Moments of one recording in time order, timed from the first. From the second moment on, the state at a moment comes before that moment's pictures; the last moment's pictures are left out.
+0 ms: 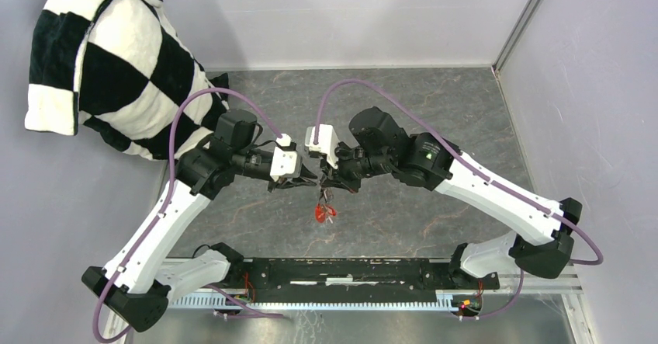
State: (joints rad) left arm -0.54 1.01 1.19 -0.83 0.97 0.83; right arm 1.05 1.37 1.53 -0.76 -0.35 -0.24
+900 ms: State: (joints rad) left arm -0.55 0.83 0.97 -0.41 0.92 0.52; right arm 1.01 1.23 1.43 -0.58 -0.25 -0.11
